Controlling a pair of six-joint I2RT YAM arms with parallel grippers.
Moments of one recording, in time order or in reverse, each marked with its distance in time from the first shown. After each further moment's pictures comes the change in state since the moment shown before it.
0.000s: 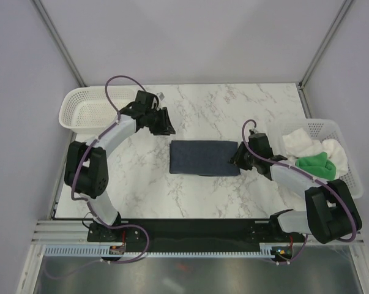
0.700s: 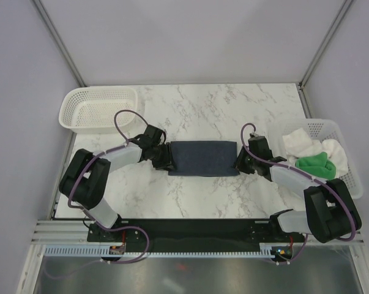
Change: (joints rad) left arm -0.154 -0.153 -0.492 0.190 -0.072 -0.167; right arm -0.001 0.004 -0.010 -0.051 0.051 -0.043
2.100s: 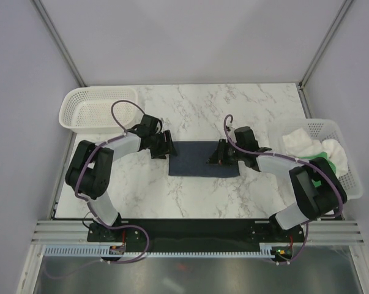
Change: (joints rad) left arm 0.089 0.100 0.137 0.021 0.012 0.067; right arm 0.090 0.193 0.140 0.188 -0.420 -0.014
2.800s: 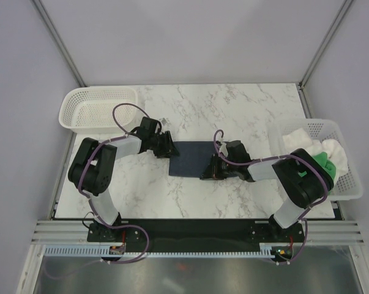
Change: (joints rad) left arm 0.009 0.053 -0.047 0.167 0.126 -0.002; right arm 0.122 0.159 -0.135 0.283 -0.044 0.074
